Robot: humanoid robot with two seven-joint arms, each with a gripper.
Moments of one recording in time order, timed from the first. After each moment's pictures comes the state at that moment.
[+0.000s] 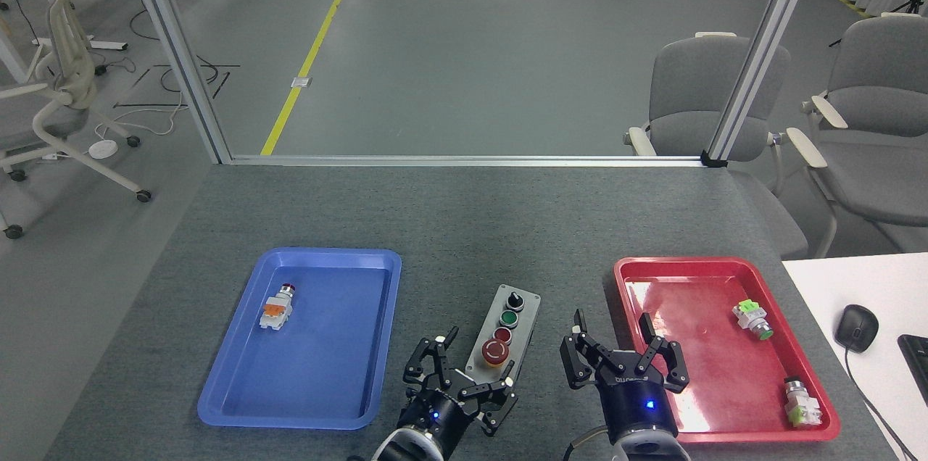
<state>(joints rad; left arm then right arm) -0.31 -0.02 -0.67 -1.08 -1.47 0.15 0.17 -0.02 0.13 0.04 -1.52 1.51 0.03 0.00</state>
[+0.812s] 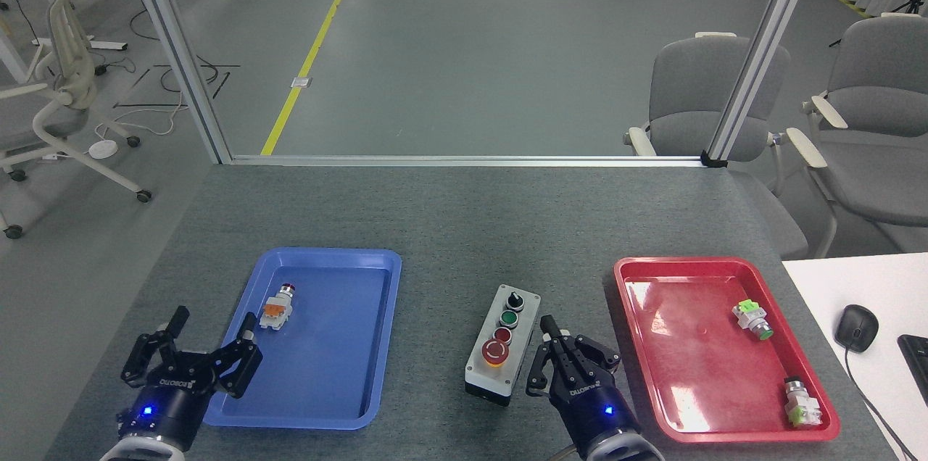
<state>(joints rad) -0.03 0.23 0.14 -1.44 -1.30 -0.25 0.18 -0.02 0.15 0.08 -1.50 1.60 -0.24 0.04</state>
